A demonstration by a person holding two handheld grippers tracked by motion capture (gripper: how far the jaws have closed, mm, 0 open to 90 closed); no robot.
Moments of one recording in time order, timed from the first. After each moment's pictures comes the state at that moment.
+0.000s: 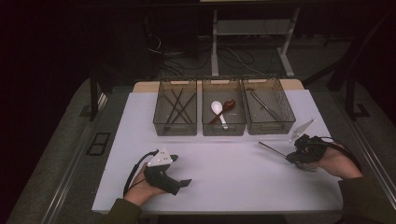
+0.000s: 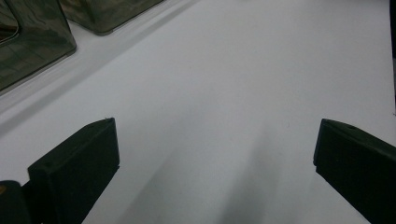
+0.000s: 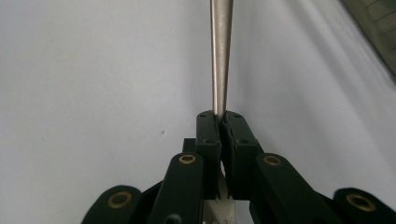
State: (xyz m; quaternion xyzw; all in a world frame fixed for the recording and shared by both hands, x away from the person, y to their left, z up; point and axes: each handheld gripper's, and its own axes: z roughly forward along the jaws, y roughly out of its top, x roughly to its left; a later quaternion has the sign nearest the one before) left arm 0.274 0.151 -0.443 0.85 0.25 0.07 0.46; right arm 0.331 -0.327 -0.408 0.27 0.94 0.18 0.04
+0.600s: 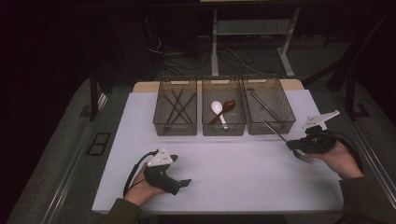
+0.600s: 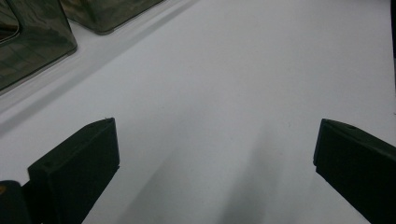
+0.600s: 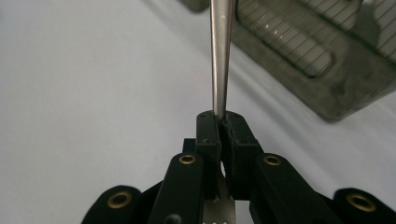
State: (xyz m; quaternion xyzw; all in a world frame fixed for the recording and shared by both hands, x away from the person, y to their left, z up) left arm 0.274 0.151 -0.443 0.85 0.25 0.07 0.45; right arm 0.335 -0.348 -0.389 0.35 0.87 0.32 0.07
